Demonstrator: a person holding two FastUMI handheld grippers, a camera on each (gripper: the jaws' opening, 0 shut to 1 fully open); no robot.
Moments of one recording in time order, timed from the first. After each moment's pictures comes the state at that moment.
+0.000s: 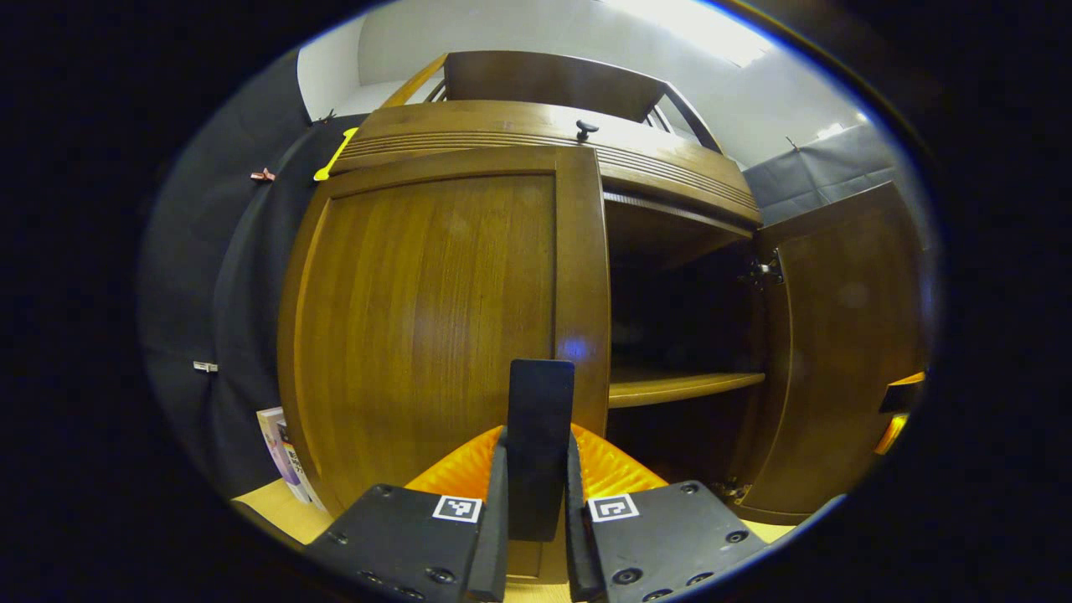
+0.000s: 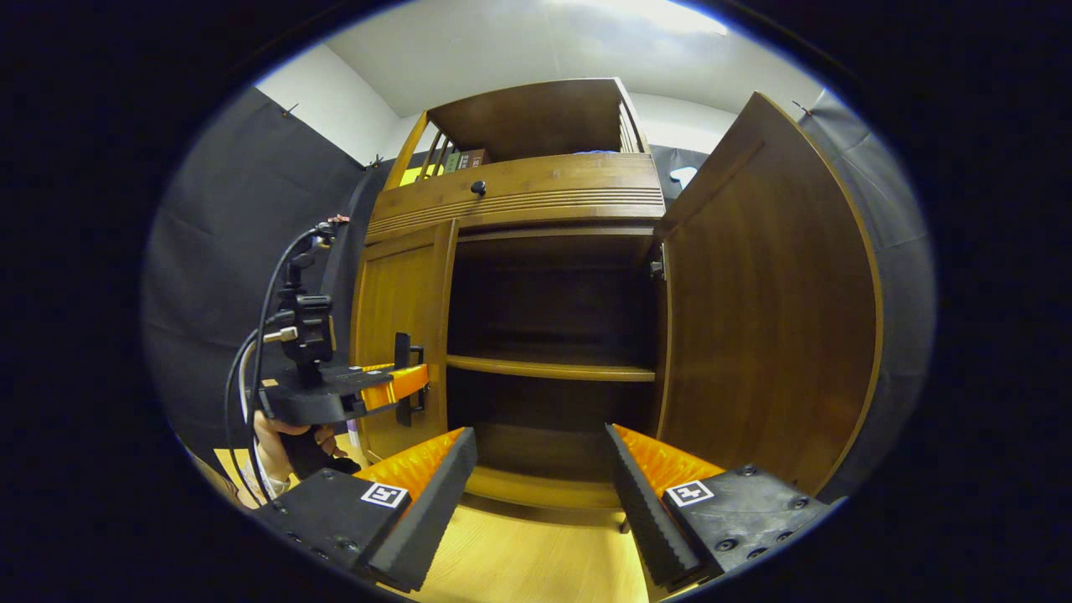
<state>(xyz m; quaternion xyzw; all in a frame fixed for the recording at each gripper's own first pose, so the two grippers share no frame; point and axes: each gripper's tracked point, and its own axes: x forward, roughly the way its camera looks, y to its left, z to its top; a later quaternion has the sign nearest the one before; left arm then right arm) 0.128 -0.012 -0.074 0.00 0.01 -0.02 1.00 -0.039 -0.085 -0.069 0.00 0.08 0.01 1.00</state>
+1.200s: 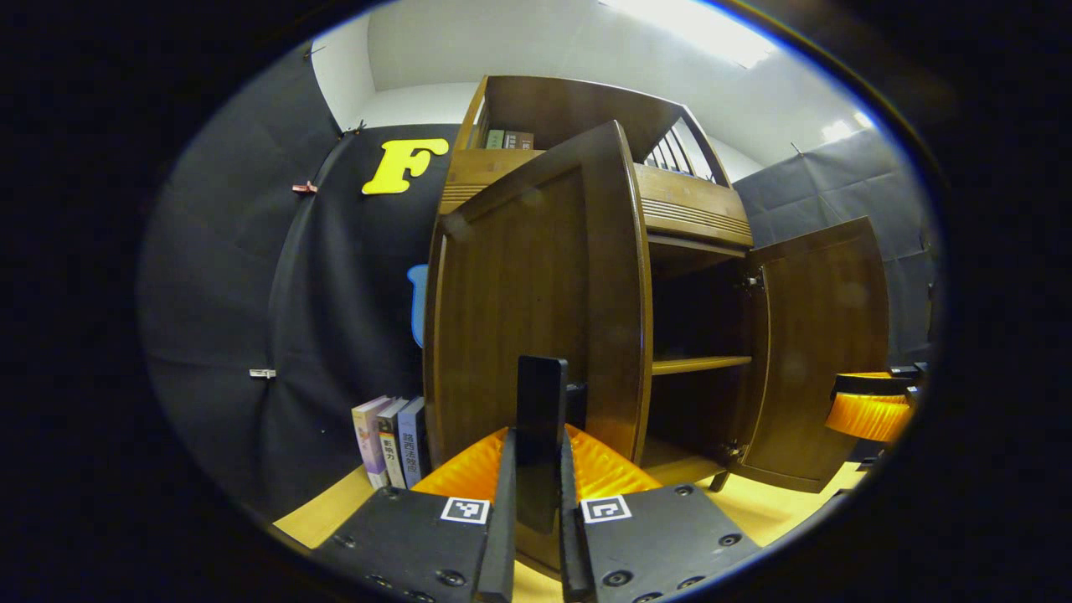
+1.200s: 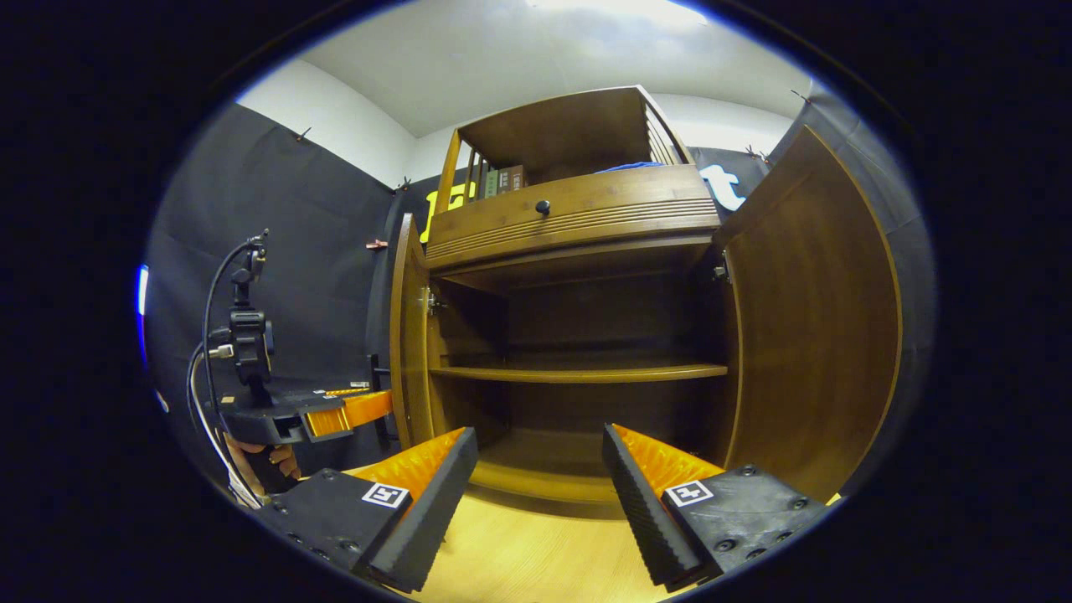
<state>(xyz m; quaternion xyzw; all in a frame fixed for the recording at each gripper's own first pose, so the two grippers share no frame) -0.018 0.075 -0.049 0.02 0.03 0.03 1.00 -0.062 0.012 -0.048 0.05 0.06 0.07 0.99</state>
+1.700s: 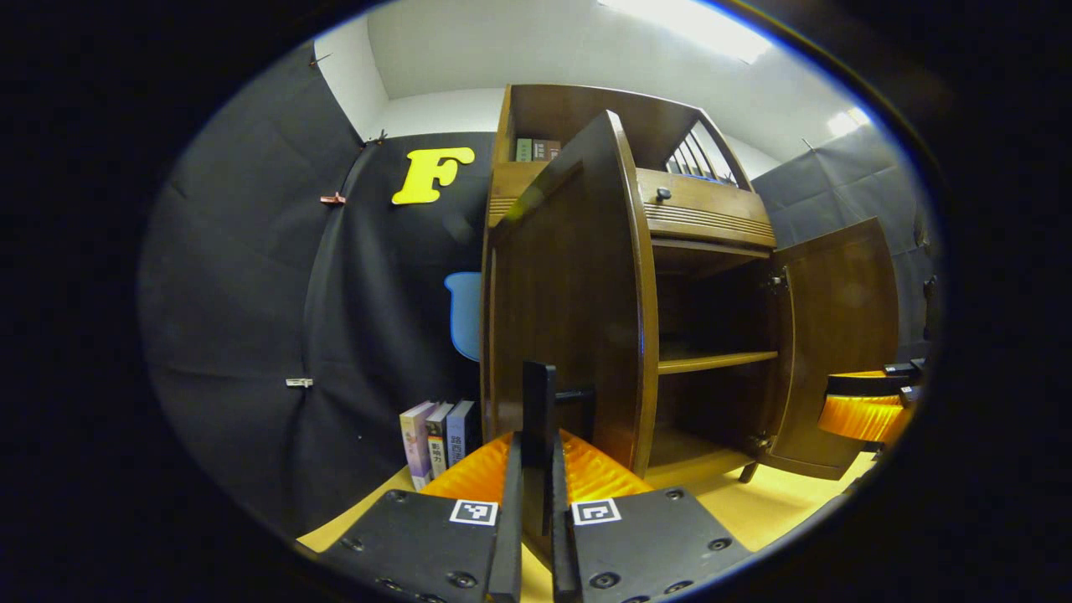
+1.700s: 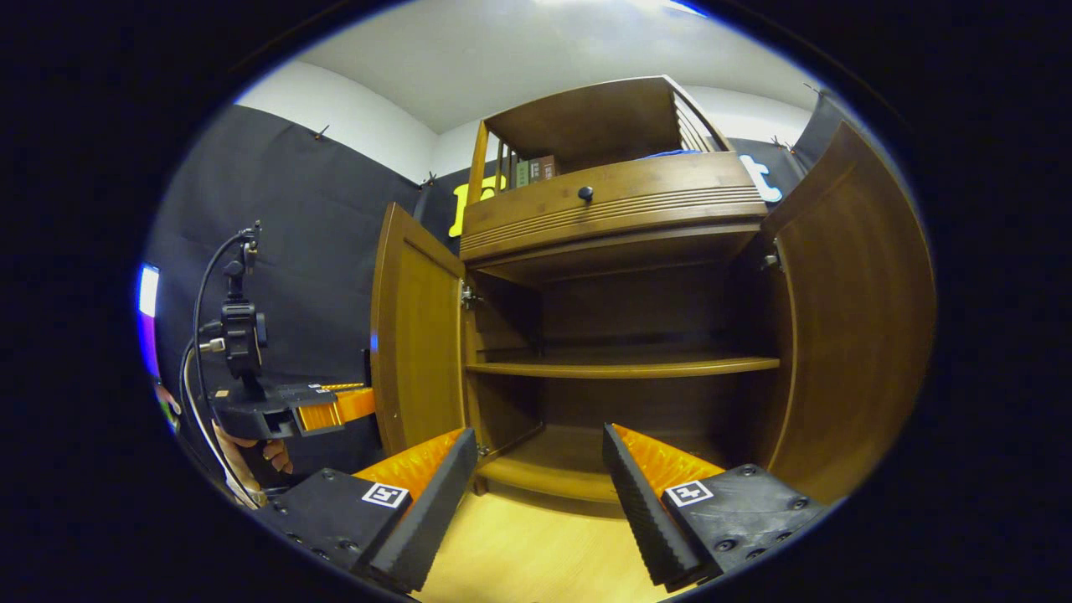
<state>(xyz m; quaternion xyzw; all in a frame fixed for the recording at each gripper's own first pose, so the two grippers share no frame) -0.050 0.130 -0.038 0.03 0.02 0.08 1.00 -0.050 0.064 -0.060 0.06 0.08 0.12 0.99</state>
